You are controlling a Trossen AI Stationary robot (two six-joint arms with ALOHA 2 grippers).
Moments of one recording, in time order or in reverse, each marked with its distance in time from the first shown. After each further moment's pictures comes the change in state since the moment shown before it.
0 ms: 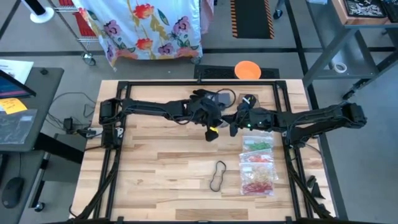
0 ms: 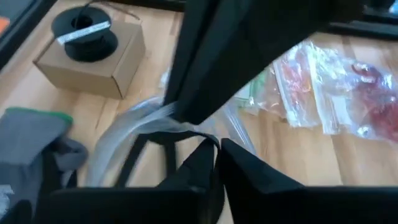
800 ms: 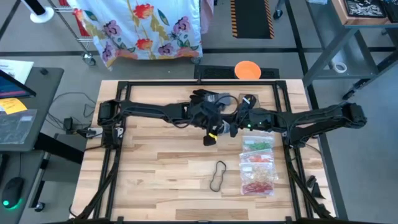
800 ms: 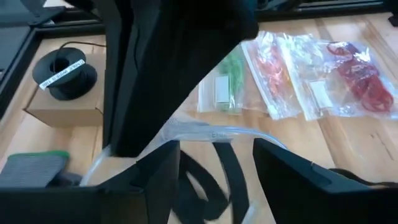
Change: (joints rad) left arm -0.052 -0.012 0.028 -0.024 -0.003 0.181; right arm 0.000 0.000 0.000 -0.003 -0.001 -0.005
